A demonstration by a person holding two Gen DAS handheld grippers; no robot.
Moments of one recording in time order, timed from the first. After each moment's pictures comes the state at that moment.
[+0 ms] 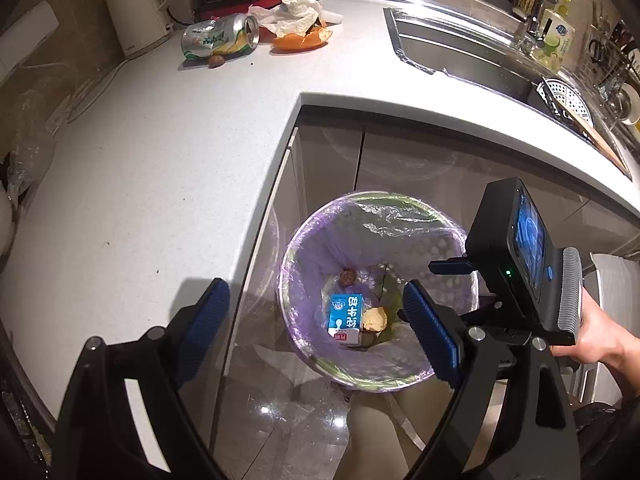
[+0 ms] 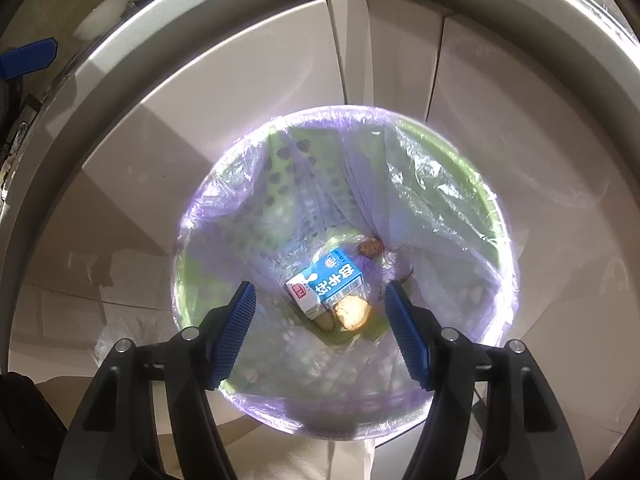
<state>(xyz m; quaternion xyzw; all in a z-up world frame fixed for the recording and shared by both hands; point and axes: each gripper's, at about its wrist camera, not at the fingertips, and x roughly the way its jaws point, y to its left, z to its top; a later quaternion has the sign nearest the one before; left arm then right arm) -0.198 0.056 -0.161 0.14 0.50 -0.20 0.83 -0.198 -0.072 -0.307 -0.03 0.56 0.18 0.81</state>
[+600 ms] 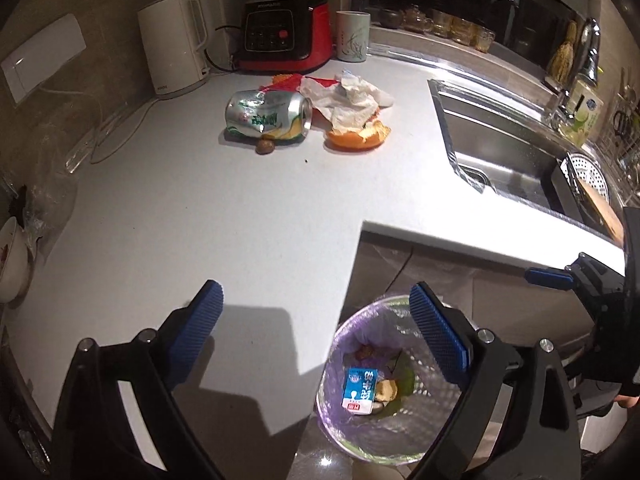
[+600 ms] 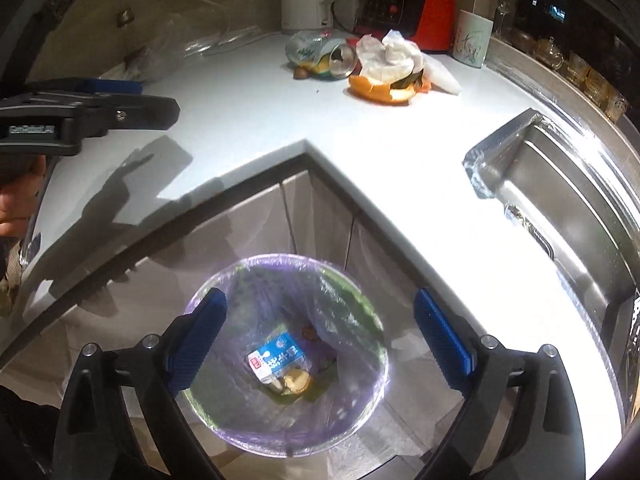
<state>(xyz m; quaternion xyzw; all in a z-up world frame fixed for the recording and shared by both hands) -0.098 0.066 -0.107 0.09 0.45 -0.17 0.87 -0.175 -0.106 -0.168 -0.06 0.44 0.13 0.88</state>
